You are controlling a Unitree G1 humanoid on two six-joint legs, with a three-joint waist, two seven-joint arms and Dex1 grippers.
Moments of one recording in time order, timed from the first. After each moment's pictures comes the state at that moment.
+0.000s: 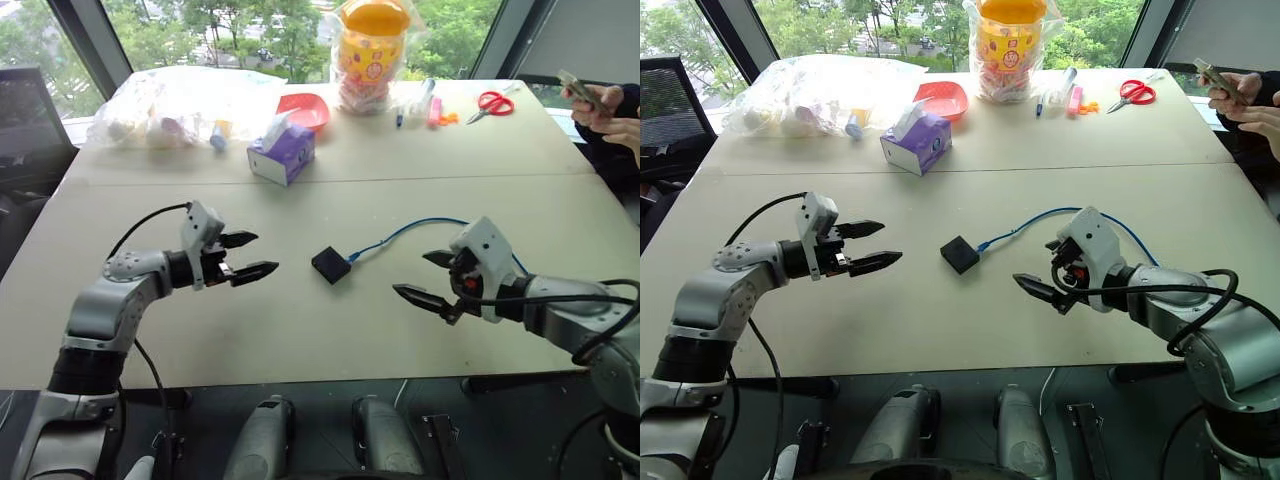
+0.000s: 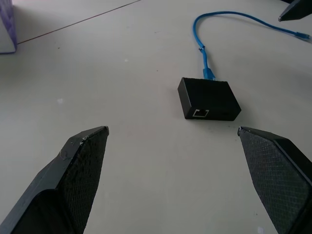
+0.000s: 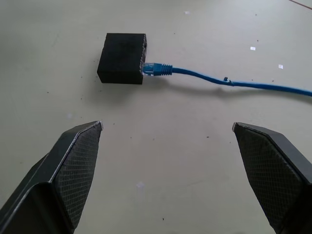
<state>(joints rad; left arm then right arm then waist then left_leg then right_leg) -0.40 0.65 0.02 -0.04 -0.48 0.56 -0.99 -0.23 -0.80 -0.19 -0.67 0.67 1.16 0.58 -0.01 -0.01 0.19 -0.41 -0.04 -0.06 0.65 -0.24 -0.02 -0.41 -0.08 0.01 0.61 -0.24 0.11</state>
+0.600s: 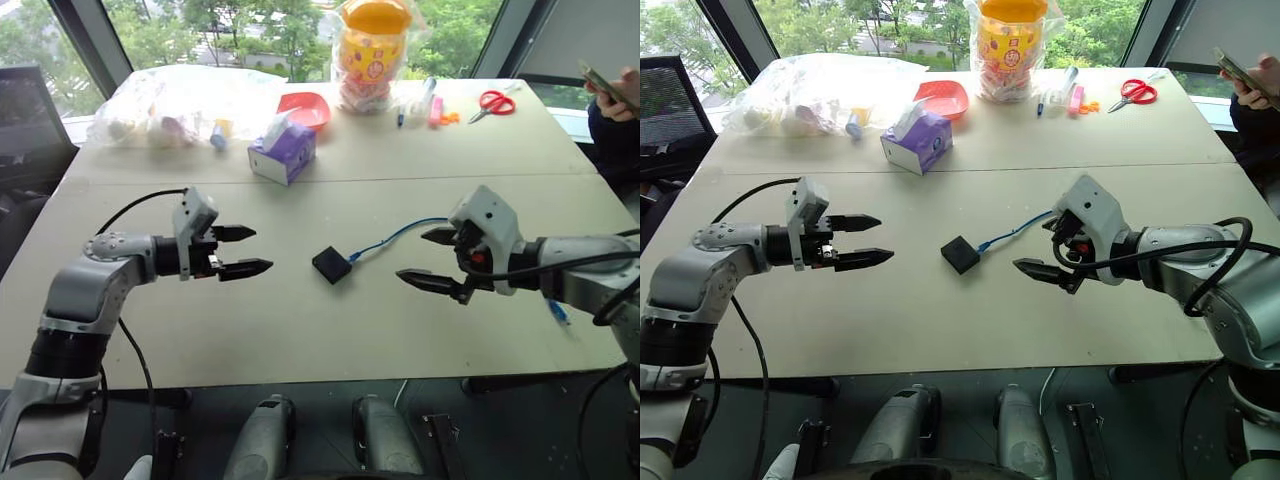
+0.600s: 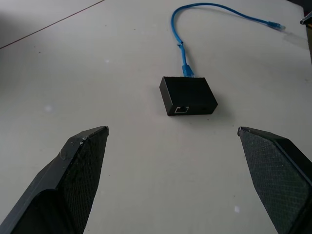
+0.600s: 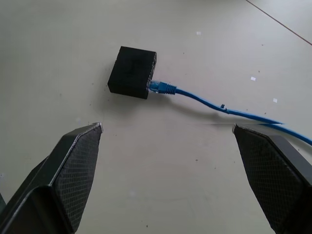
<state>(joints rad) -0.45 0.74 0.01 -0.03 -0.50 0.63 -1.10 -0.45 -0.95 -0.09 -0.59 0.71 1.20 0.66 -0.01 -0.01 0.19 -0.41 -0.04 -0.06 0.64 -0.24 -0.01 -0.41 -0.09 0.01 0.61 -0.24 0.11</state>
